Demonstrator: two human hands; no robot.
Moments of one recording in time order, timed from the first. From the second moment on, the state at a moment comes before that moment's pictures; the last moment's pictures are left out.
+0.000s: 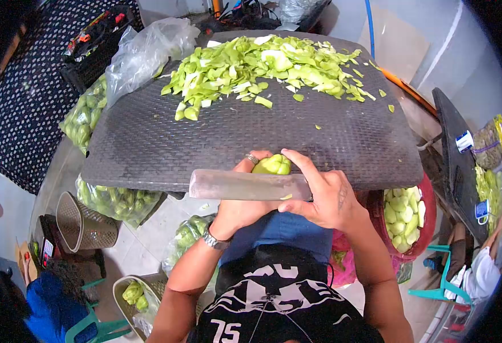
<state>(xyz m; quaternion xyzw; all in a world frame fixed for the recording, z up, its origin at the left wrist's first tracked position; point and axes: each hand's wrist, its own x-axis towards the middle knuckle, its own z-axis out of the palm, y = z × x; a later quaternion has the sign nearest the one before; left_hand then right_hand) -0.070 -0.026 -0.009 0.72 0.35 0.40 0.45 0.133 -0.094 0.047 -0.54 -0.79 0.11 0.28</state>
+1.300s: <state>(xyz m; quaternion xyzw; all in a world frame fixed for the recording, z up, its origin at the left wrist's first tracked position) -0.053 -0.011 -0.014 0.24 0.25 0.32 0.88 0.138 -0.052 0.024 -0.59 -0.66 0.21 0.41</state>
